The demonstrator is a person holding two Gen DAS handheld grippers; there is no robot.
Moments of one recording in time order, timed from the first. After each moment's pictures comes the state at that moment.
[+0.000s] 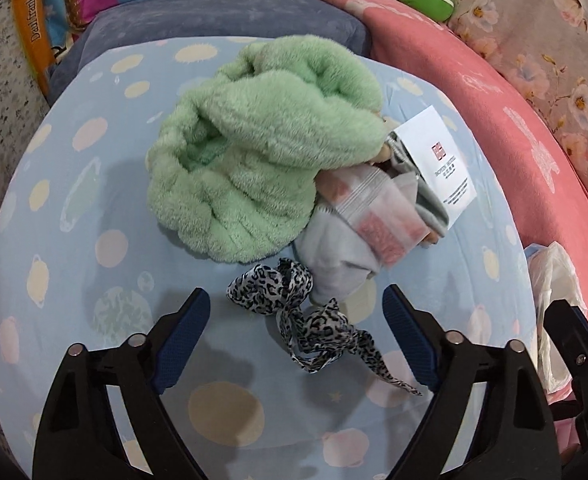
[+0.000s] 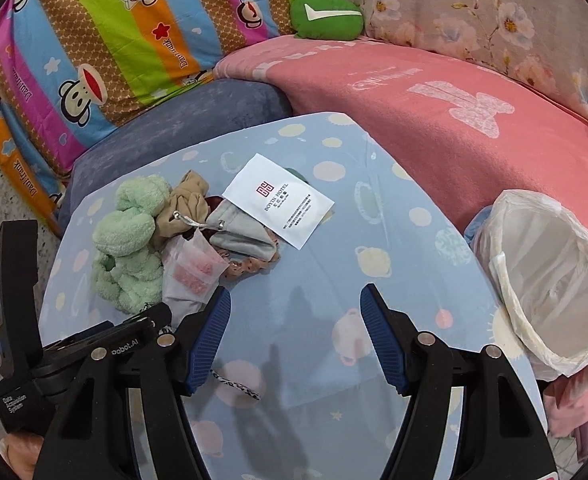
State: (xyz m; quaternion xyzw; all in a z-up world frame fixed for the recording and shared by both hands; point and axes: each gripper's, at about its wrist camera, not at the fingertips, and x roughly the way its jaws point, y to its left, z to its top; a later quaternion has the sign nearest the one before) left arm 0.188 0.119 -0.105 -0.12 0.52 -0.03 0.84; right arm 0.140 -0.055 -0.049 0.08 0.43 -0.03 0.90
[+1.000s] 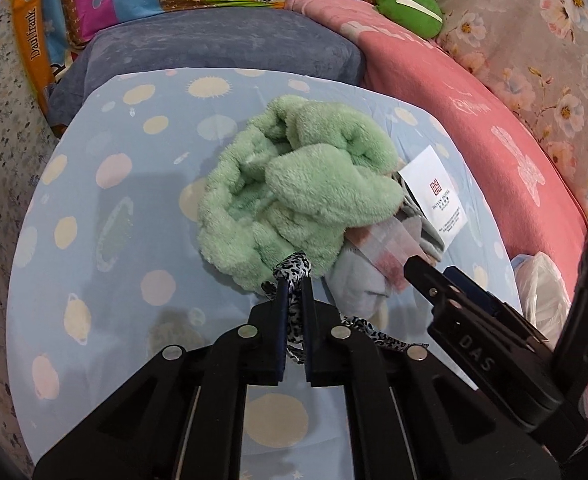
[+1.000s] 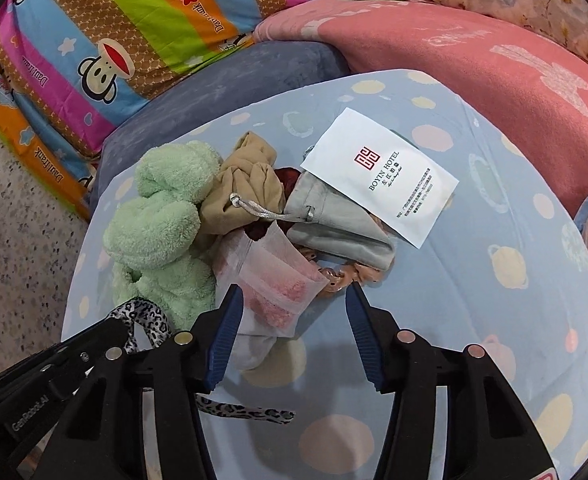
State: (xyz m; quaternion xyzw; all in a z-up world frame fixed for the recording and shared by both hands) left arm 0.191 0.158 -0.070 -0.11 0.50 -0.05 0.86; right arm 0.215 0.002 -0.103 0.12 0.47 0.06 0.87
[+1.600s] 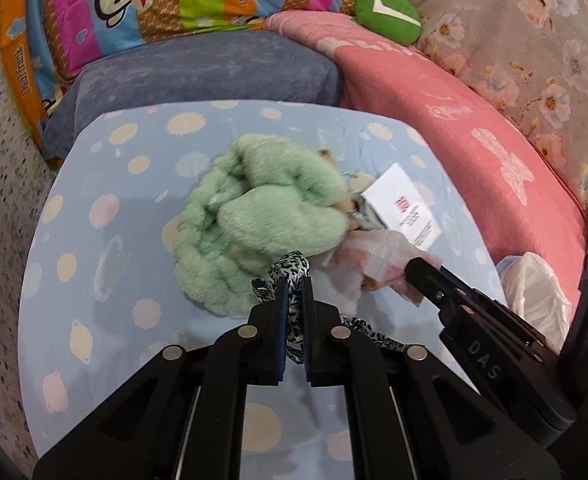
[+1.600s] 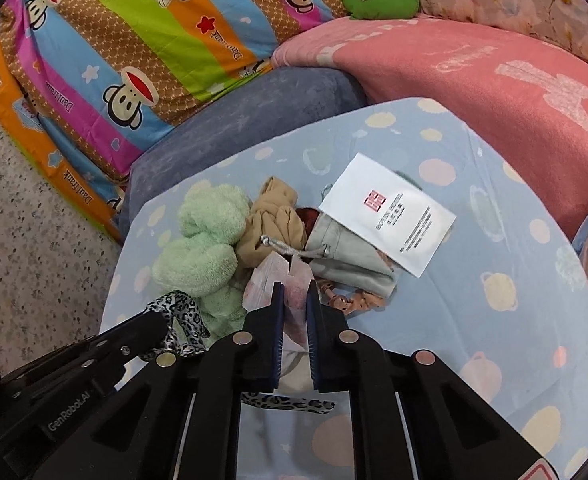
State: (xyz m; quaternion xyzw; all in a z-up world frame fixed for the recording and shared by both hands) left arm 0.190 0.125 -0.033 -0.08 0.47 -0.07 0.88; right arm 0.196 -0.020 -0.055 0.15 0.42 0.09 0.89
